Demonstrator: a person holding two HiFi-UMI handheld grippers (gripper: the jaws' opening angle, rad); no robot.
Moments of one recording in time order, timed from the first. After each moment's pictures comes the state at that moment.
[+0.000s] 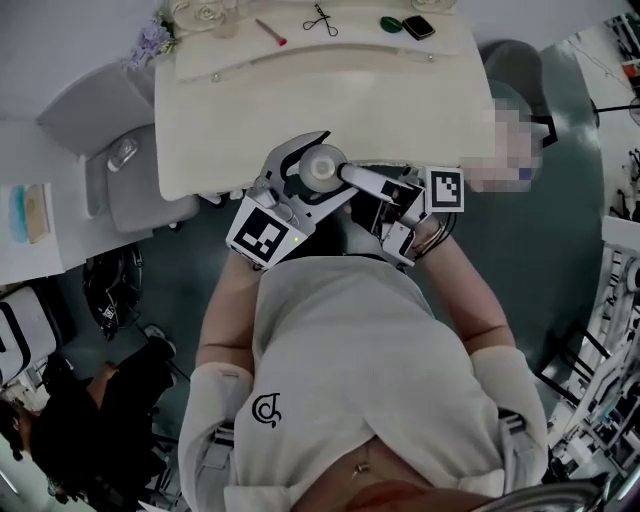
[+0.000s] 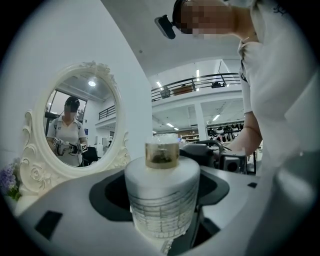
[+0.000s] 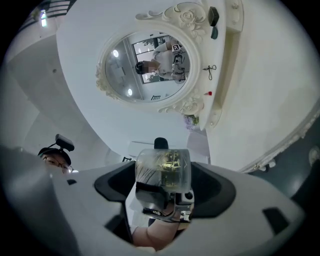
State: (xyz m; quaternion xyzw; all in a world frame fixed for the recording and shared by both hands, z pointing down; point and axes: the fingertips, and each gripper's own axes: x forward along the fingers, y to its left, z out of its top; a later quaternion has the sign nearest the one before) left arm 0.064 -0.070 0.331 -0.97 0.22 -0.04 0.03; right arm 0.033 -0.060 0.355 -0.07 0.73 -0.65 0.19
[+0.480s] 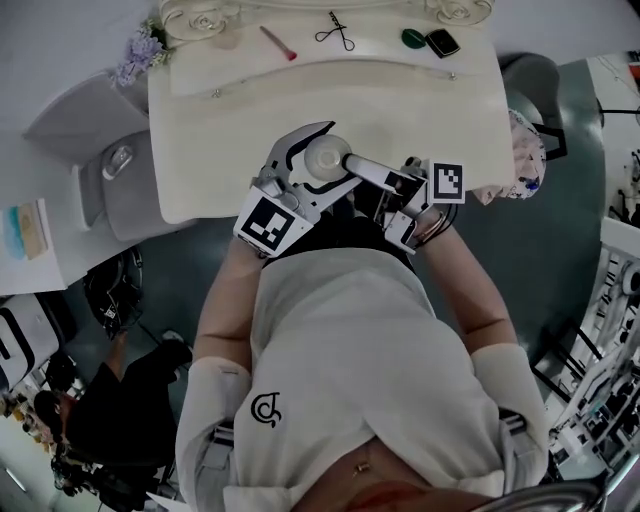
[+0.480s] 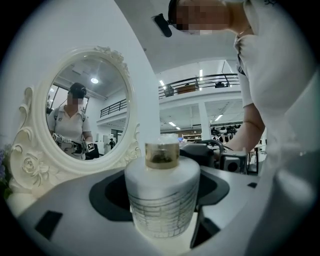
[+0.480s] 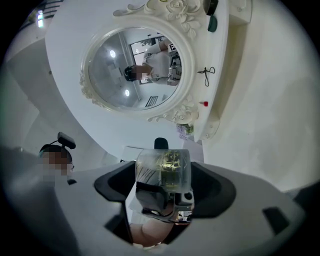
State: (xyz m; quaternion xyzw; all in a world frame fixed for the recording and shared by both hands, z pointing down) left arm 0.051 -0.170 0.371 -0.97 0.23 -0.05 0.02; right arm 0.021 -0.160 0.396 -0.08 0.73 -0.66 0.18
